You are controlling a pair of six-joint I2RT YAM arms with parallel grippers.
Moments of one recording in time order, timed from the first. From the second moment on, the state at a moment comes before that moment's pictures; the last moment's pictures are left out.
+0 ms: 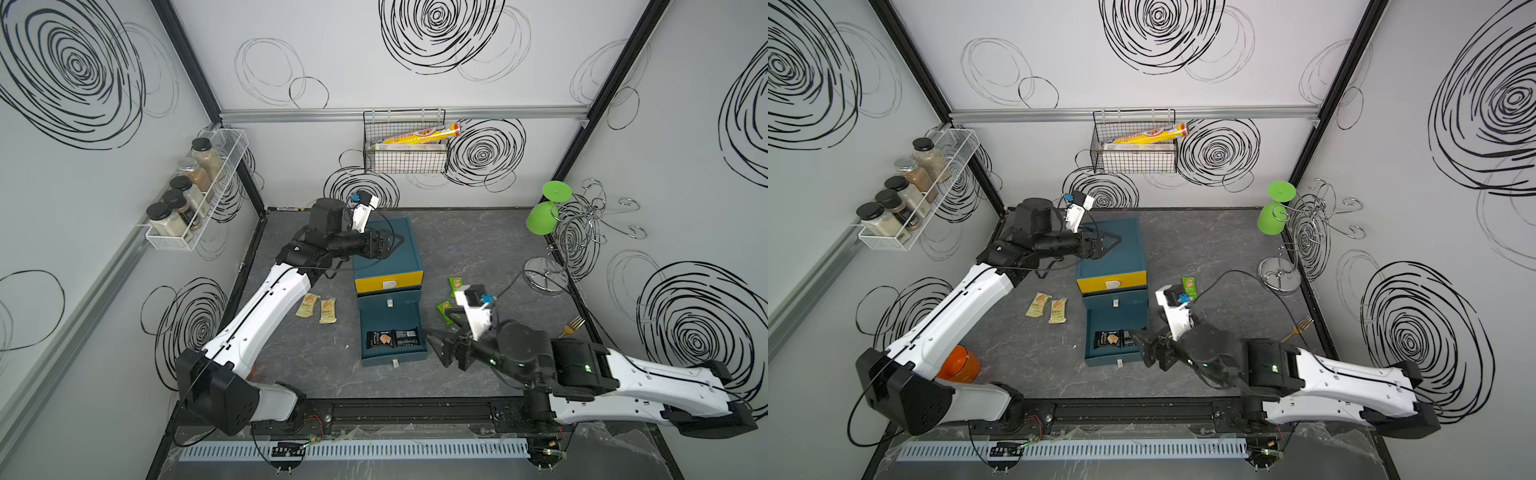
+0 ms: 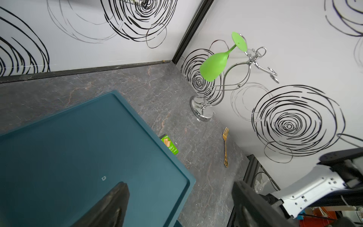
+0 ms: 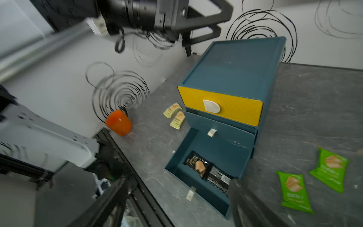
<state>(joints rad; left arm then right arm) -0.37 1.39 1.37 -0.45 0.58 -0.30 1.38 0.90 0.98 -0.57 0.45 0.49</state>
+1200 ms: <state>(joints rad) -0.39 1.63 1.51 -0.63 0.50 -0.16 1.01 1.74 1.31 -0.86 -0.16 -0.45</state>
